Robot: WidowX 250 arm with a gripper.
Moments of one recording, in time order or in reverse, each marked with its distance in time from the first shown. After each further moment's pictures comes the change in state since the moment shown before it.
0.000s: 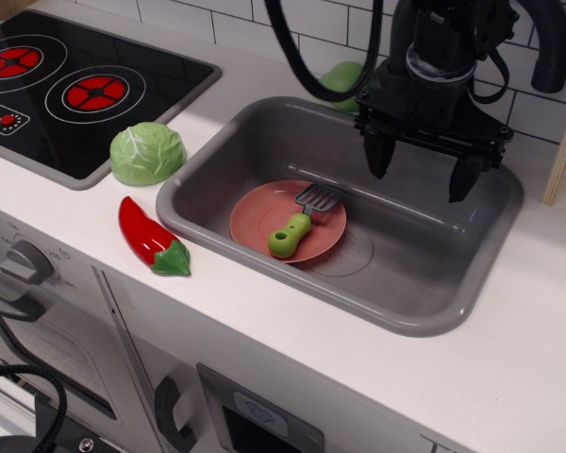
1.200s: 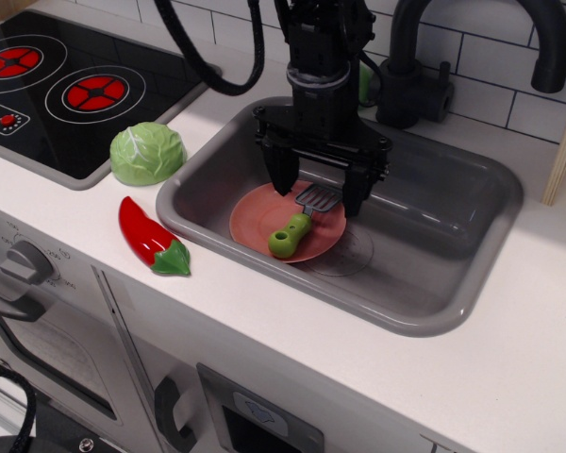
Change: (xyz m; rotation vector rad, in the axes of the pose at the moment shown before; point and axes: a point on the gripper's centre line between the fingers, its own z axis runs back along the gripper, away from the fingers) arm -0.029 0.077 -0.015 -0.044 0.149 -0.025
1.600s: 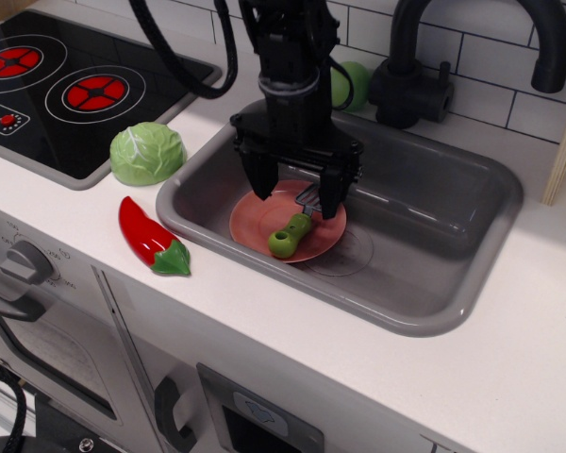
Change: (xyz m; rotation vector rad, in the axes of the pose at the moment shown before) arm 0.000 0.011 -0.013 -0.020 -0.012 0.013
